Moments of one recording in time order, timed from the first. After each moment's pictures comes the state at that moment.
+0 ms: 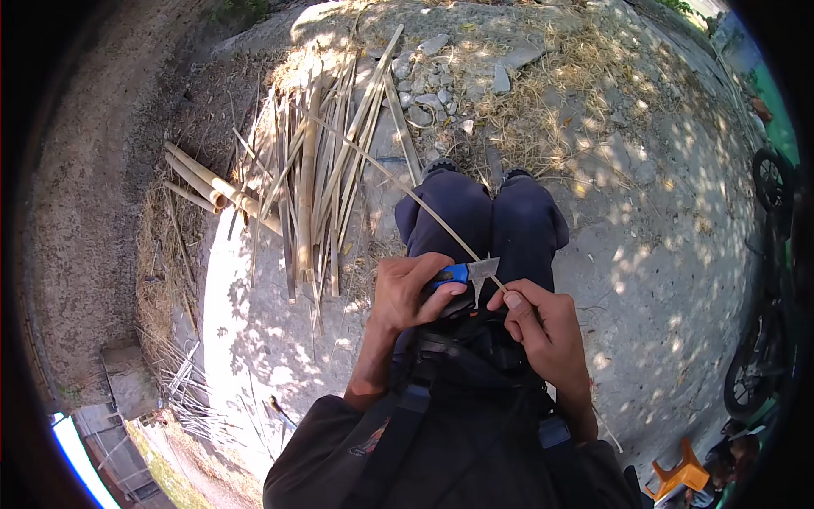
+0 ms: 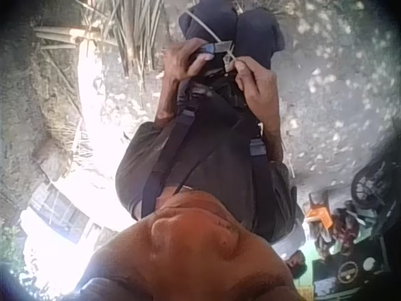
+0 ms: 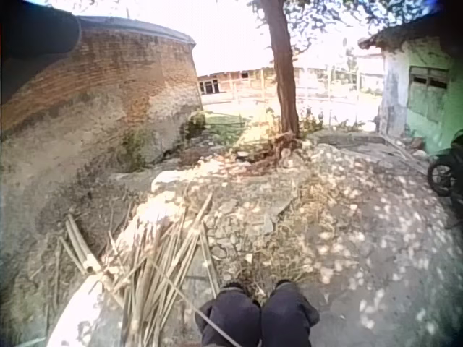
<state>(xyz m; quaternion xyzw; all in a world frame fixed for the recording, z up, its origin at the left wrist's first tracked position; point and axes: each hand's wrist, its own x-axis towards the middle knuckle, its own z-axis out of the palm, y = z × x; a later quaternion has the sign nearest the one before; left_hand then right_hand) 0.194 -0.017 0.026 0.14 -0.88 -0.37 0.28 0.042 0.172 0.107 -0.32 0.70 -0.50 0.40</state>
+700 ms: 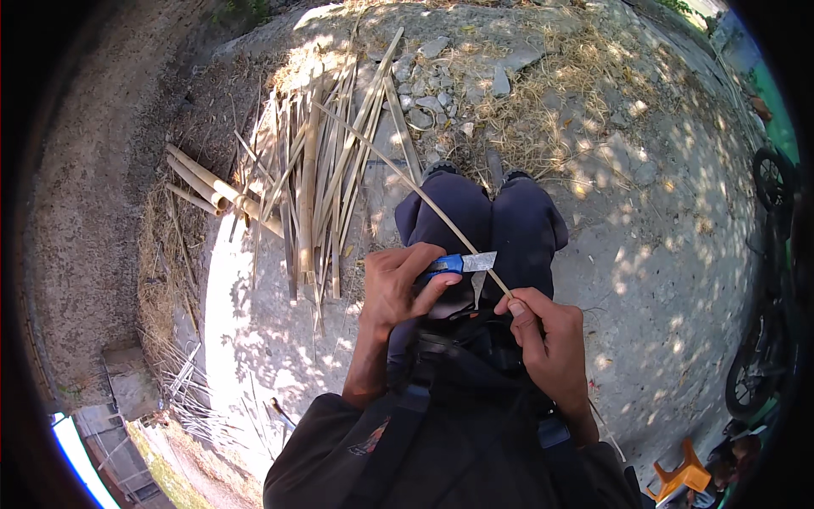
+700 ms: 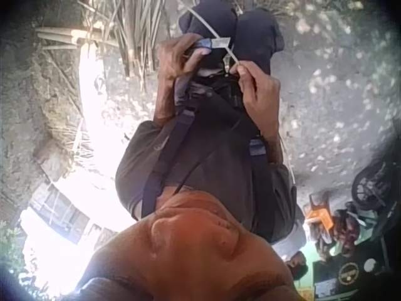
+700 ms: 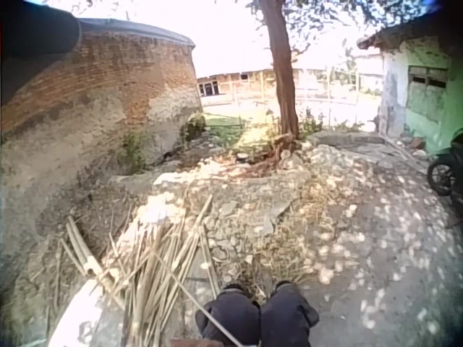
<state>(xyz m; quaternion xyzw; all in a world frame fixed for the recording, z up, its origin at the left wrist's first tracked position) 0.190 -0.024 0.043 0.15 -0.89 -0.31 0.29 0.049 0.181 0.116 -0.35 0.73 -0.48 0.33</state>
